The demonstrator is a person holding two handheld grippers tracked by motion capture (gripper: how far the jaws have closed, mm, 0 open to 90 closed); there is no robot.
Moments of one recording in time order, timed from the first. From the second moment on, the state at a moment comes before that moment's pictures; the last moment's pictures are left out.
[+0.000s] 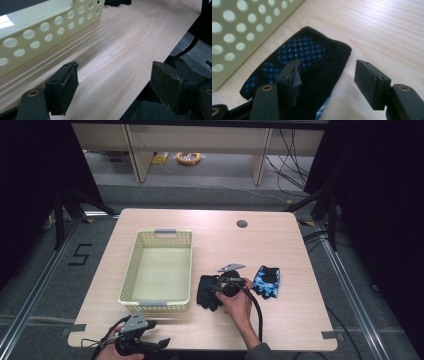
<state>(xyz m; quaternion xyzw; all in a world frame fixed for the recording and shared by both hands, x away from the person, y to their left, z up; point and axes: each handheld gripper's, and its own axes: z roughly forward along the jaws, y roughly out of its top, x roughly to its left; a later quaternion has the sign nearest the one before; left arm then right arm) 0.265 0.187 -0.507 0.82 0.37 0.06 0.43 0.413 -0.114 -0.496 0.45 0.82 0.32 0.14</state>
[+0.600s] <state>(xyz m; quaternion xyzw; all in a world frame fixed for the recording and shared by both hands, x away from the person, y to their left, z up) 0.264 0.187 -0.507 0.82 0.37 0.07 0.43 0.413 -0.118 -0.503 0.41 0.83 0.35 0.13</state>
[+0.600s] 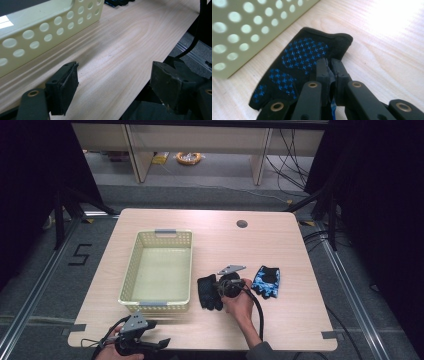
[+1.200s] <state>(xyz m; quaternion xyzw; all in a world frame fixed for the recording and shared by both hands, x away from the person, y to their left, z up) 0.264 0.187 -0.507 0.82 0.37 0.07 0.43 0.363 -0.151 -0.427 0.28 0.86 0.41 0.12</state>
